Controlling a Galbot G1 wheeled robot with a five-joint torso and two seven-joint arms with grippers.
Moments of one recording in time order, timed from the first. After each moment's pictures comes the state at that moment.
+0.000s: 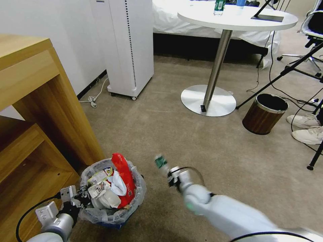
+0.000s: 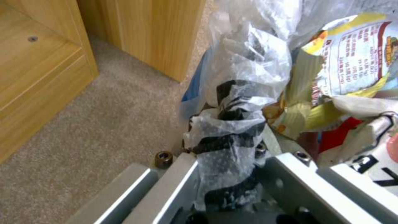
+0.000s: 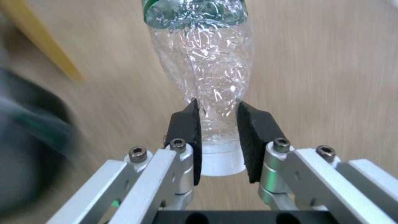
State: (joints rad) left arm 1.75 -1.28 -0.78 -2.19 -0.70 0.49 -0.18; right arm -0.69 0.87 -0.55 1.75 0.87 -0.19 0.41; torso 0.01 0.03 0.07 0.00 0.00
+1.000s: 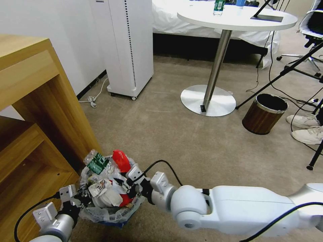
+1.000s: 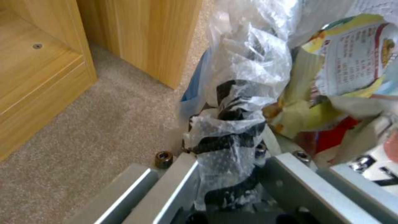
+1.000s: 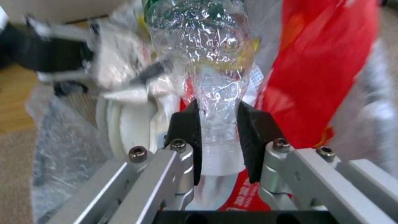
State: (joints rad) left arm 1.79 -1.34 -0.79 -2.27 -0.67 0.50 -0.18; right arm -0.22 1.00 -1.10 2.03 1.03 -0.26 0.50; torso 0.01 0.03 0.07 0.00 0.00
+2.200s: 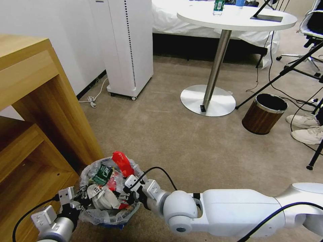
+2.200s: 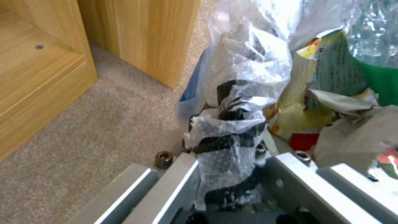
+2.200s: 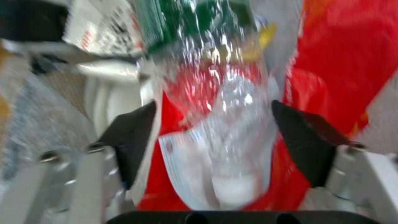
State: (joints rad) left arm 1.82 -1.36 -0.79 -2.30 -0.66 0.49 -0.17; right arm -0.24 1.02 -1.12 2.01 0.98 -0.27 0.50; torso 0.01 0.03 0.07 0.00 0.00
